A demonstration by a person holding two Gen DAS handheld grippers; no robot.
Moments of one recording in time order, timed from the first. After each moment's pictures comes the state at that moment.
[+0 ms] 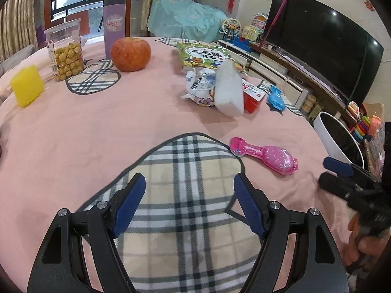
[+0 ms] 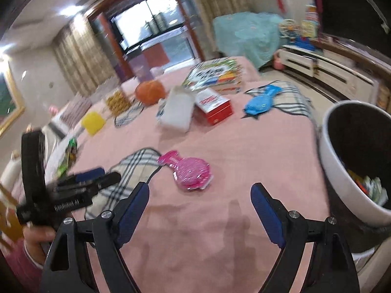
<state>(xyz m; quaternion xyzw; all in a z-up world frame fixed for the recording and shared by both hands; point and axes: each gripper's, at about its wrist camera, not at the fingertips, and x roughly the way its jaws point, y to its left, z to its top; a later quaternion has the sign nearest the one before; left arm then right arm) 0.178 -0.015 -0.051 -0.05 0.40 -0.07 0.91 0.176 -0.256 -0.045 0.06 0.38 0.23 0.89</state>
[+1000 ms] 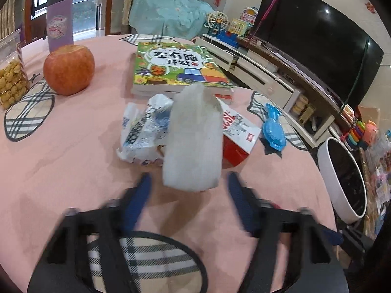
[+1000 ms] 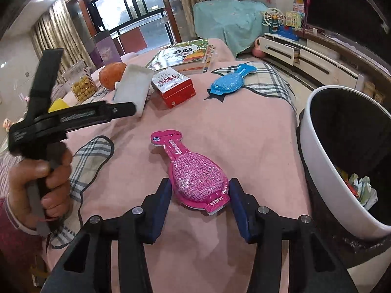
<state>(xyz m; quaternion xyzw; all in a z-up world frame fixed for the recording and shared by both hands) 0.302 -0.079 -0.059 -0.06 0.42 -0.12 0.90 0.196 -0.283 -0.073 0.05 0.42 0.15 0.89</state>
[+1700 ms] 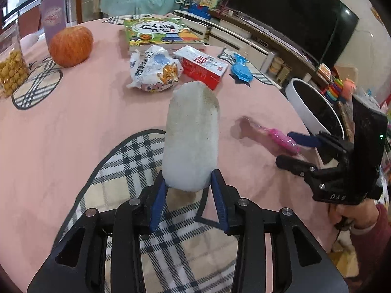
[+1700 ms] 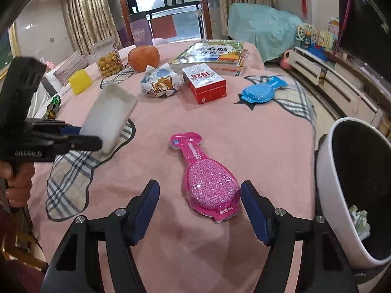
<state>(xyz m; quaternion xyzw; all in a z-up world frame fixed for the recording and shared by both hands) 0.215 -0.046 -0.055 -0.01 0.47 -0.19 0.86 0.210 -0.261 -0.074 -0.03 0.42 0.22 0.88</state>
